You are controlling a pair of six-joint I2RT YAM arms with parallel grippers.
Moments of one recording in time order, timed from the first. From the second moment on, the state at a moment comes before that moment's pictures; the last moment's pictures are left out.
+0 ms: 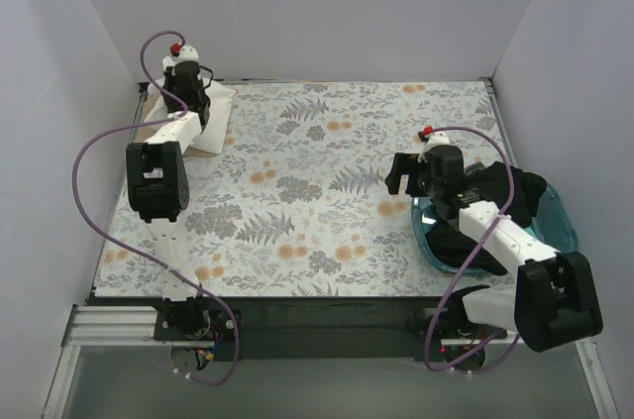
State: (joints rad) left arm 0.01 2.14 1.64 0.26 -0.69 0.34; right arm 0.30 1.21 0.65 -0.03 -0.07 0.27
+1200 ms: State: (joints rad) left arm -0.06 1.72 1.63 -0.16 -0.34 -0.47; right arm 0.30 1.10 0.64 -0.06 -0.12 0.26
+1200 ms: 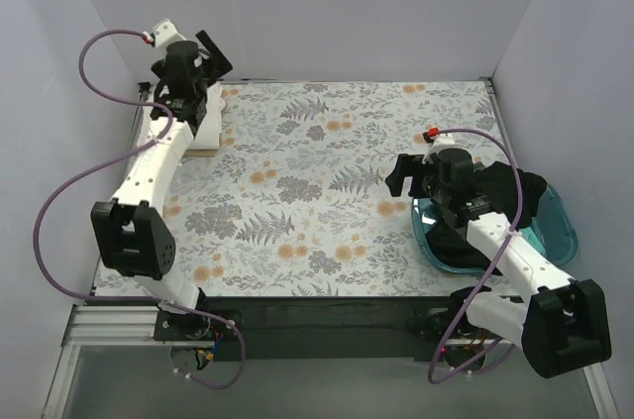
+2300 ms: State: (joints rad) left arm -0.73 1.06 0.64 -0.40 -0.68 -1.06; right arm 0.30 1.06 0.56 -0.05 -0.23 0.32
